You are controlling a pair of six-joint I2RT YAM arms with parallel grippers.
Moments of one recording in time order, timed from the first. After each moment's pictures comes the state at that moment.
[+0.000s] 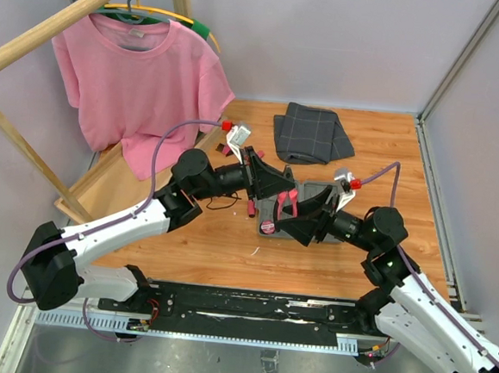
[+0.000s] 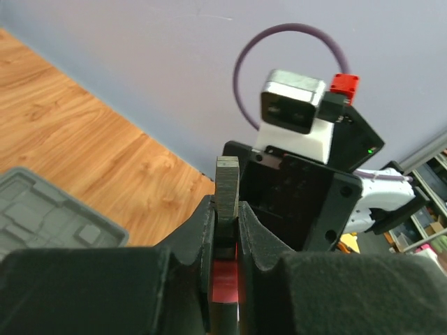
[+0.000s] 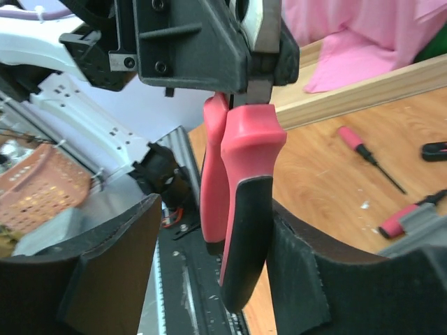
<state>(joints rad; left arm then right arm) -0.81 1.23 0.87 0.57 0.44 -0.73 0.63 0.68 0.49 0.32 -0.63 0.57</state>
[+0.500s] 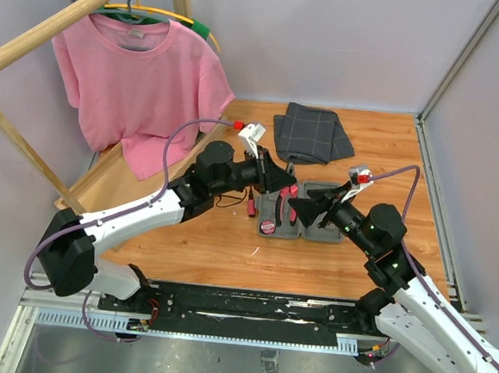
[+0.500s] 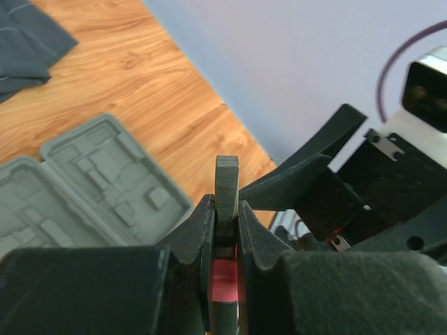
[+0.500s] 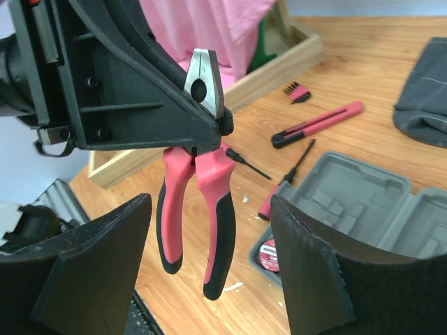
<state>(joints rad) -0.81 1.33 0.96 0.33 0.28 -0.68 0.63 0.62 0.54 0.09 -0.18 0.43</state>
